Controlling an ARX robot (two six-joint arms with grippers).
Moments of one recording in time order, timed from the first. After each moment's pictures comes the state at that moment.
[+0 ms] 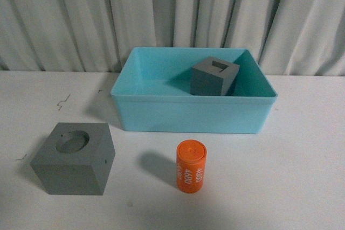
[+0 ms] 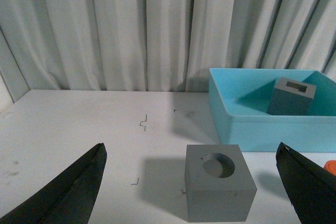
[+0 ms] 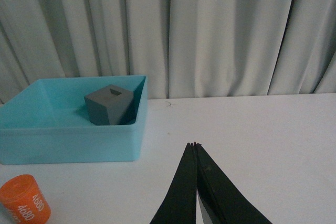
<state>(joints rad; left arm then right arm) 0.00 0.01 0.01 0.00 0.00 -0.01 0.00 0.28 0.01 0.28 0.00 0.01</state>
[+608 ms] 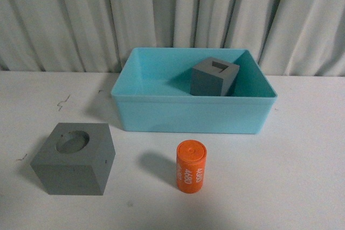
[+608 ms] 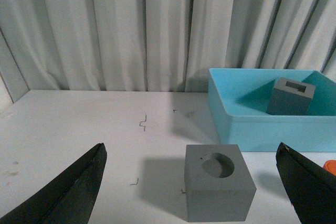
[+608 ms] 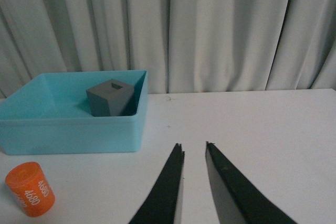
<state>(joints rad) 0.00 0.01 0.01 0.00 0.00 -0.01 0.00 0.00 0.01 0.00 0.00 0.00</state>
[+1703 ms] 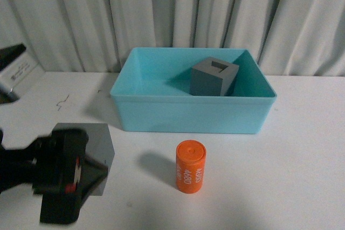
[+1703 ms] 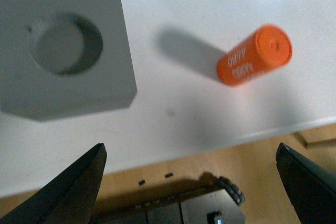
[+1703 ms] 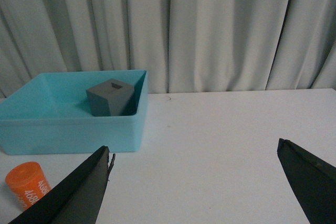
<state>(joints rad) -0.31 1.30 0.54 -0.04 0.11 -0.26 0.00 0.00 0.01 0.00 0.00 0.00</state>
